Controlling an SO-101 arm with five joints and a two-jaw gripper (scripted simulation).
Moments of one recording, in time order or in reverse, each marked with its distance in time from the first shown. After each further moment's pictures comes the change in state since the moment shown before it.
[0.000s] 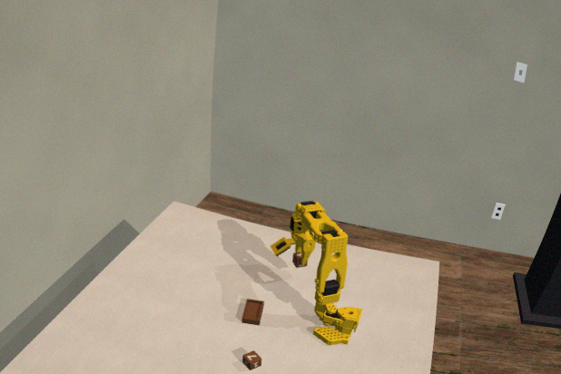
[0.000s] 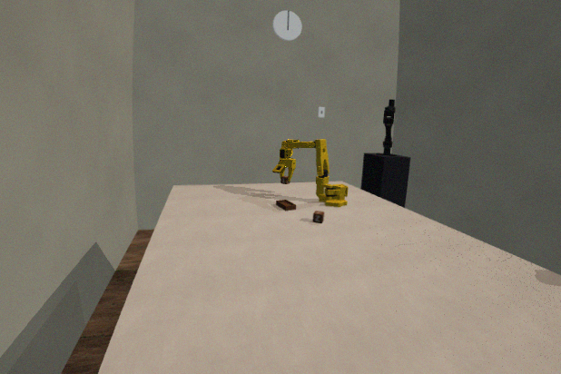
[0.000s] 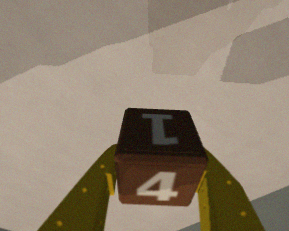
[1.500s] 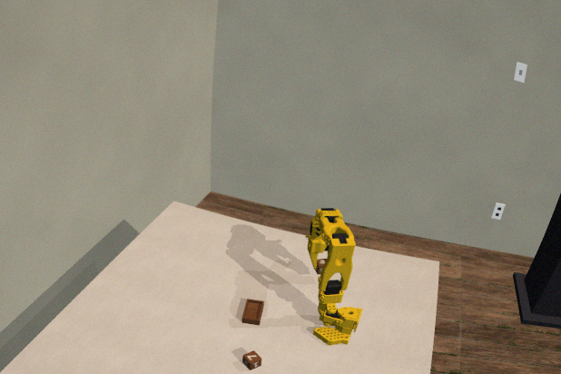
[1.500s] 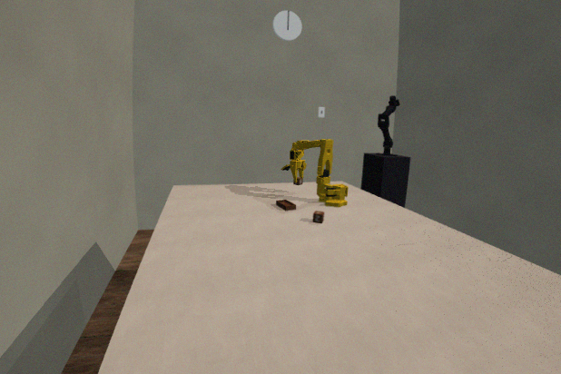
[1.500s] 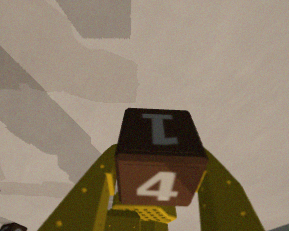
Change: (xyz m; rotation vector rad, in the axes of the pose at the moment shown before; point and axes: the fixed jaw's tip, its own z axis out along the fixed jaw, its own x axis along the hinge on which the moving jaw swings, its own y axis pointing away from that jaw) arm 0.030 0.020 0.007 -0.005 -0.008 1.683
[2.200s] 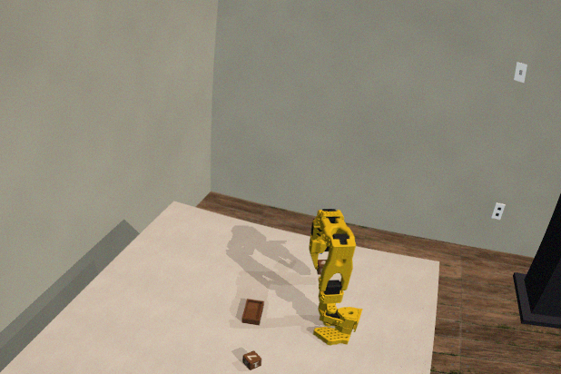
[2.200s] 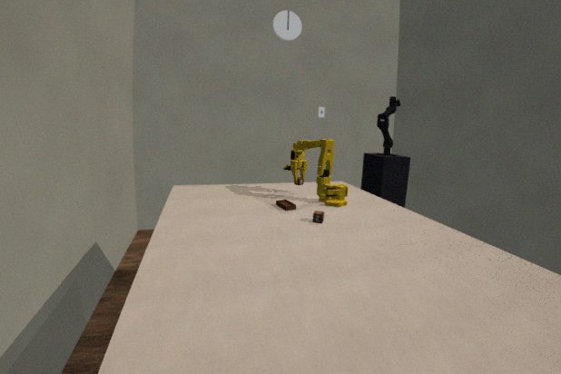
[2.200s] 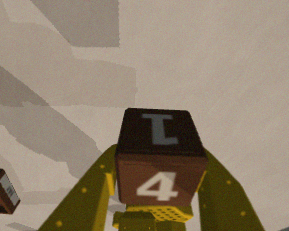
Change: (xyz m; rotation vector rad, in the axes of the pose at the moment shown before) arm 0.001 -0.003 0.000 0.000 -0.007 0.135
